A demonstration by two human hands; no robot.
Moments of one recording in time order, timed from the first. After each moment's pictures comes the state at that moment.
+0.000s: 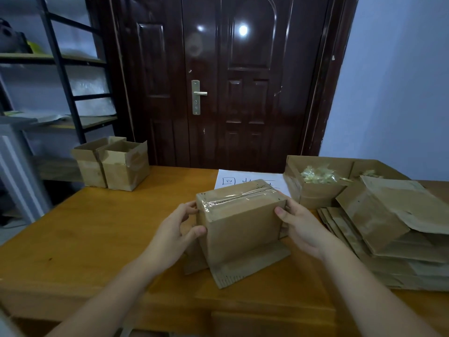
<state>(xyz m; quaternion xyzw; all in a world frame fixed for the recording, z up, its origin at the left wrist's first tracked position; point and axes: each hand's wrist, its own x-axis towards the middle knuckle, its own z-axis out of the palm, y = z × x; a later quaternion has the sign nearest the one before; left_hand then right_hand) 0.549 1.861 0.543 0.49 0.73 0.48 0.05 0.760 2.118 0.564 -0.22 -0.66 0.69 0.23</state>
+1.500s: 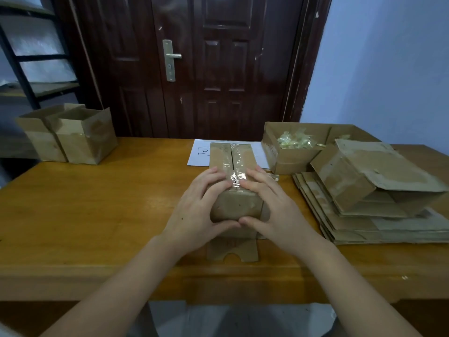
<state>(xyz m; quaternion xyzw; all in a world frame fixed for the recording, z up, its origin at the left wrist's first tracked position) 0.626 1.932 0.529 0.64 0.64 0.36 -0.22 0.812 2.069 0.556 -0.10 -0.93 0.17 0.31</state>
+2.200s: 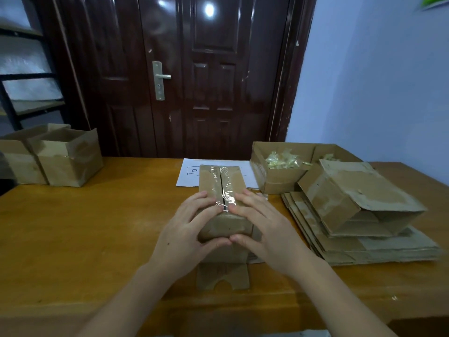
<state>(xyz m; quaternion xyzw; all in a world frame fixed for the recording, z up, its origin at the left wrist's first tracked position) 0.623 1.934 0.531 0.63 0.64 0.37 -0.23 0.812 2.077 0.565 -0.08 -0.95 0.07 0.30</state>
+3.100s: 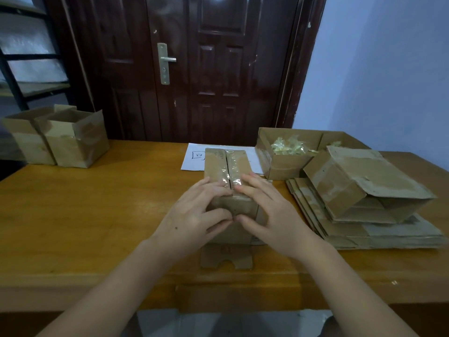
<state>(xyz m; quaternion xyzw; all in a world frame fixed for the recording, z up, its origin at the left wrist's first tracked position) 0.633 1.922 0.549 0.72 0.55 0.30 -0.29 0.814 2.075 0.564 -0.10 -0.95 0.14 0.28</state>
